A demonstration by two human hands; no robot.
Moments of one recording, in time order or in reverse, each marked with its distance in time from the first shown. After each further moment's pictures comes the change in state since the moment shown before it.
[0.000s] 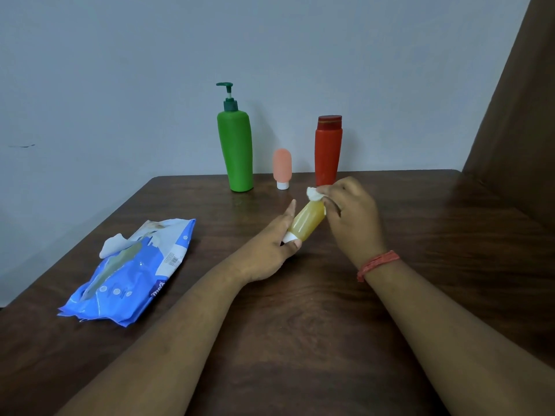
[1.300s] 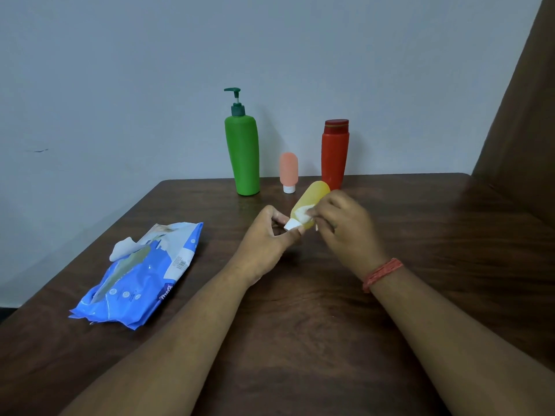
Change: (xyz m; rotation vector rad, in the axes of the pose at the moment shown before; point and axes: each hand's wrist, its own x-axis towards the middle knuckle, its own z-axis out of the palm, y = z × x) left_hand -0.004 0.008 0.001 -0.424 0.398 -0.098; right_hand -0.005 -0.011 0.001 -0.004 -0.134 -0.182
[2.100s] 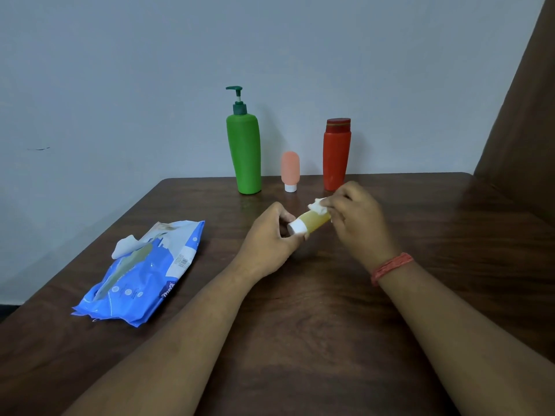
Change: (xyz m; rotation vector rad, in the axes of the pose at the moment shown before) left_hand 0.002 0.002 0.000 0.290 0.030 0.148; right_hand 0.004 0.013 -0.006 -0.084 -0.008 0.046
